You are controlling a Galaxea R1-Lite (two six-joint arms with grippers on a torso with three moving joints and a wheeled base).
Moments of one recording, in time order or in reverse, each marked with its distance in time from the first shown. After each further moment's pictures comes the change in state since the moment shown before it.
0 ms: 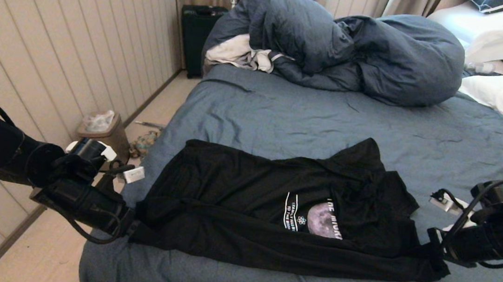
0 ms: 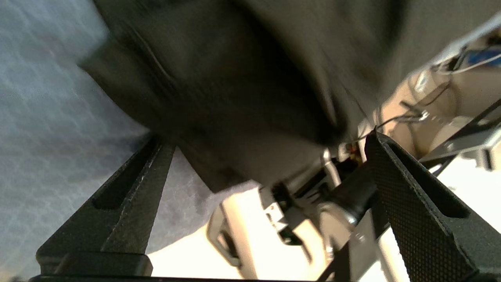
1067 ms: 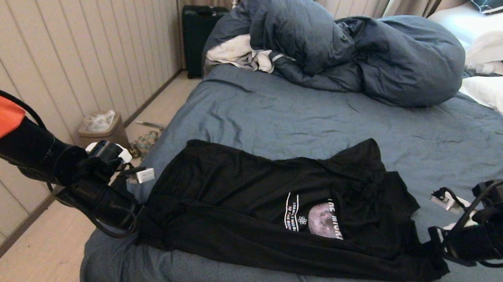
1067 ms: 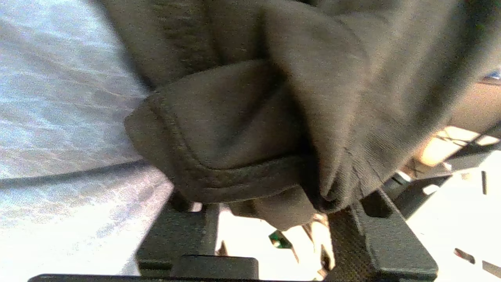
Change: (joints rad) left arm -0.075 0.082 -0.068 0.003 -0.017 -0.097; right arm 0.001 -0.012 0.006 -0.003 0.016 -0.002
